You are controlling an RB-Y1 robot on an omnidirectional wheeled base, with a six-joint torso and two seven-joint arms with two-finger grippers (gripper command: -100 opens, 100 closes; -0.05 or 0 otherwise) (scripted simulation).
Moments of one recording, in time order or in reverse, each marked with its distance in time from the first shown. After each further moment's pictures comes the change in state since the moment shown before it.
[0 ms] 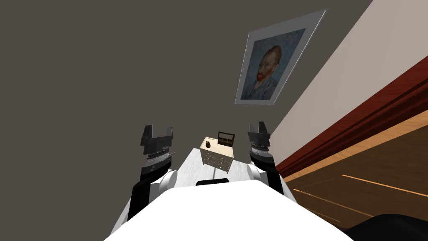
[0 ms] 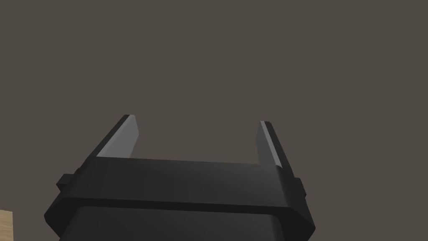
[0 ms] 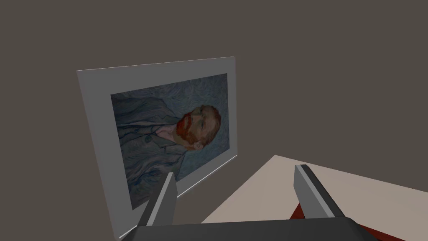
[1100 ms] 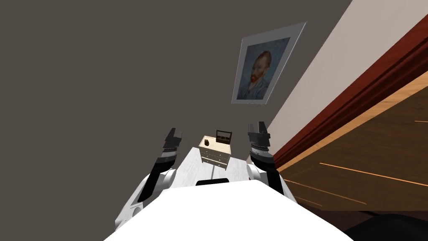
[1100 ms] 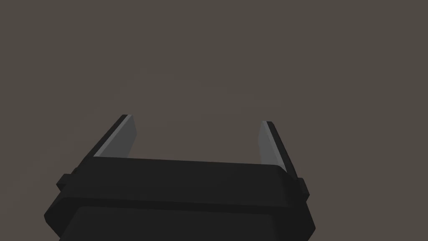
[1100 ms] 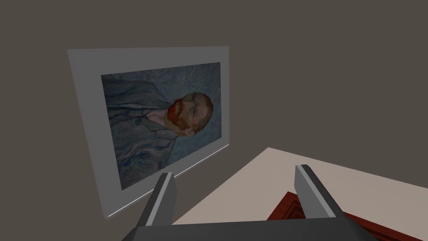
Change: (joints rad) left arm -0.091 0.206 0.019 0.215 -0.043 0.125 -0.021; right arm 0.000 0.000 0.000 0.000 0.000 0.000 0.000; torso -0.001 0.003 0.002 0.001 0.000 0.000
